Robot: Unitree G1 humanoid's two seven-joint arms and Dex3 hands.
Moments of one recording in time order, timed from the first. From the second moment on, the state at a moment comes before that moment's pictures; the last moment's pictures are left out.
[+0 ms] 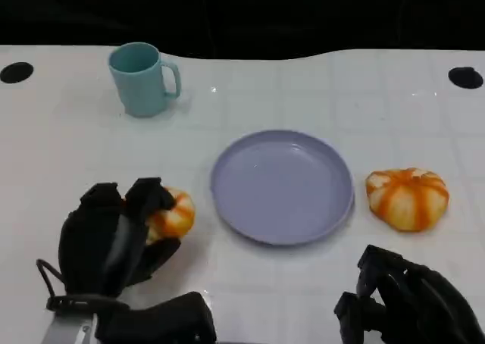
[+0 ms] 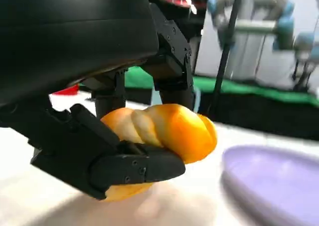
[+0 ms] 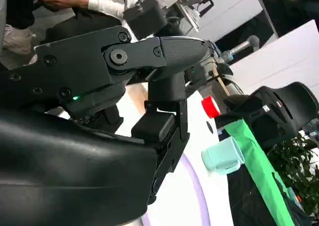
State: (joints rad) left arm -0.17 0.28 -0.39 0.38 0.80 -0.09 0.70; right arm 0.18 -0.05 0.00 -0.05 0.52 0.22 0.64
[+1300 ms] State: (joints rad) left arm -0.56 0.13 -0.47 0.67 0.80 -0.27 0.55; right arm 0.19 -0.05 0.01 -0.06 0.52 0.22 0.63
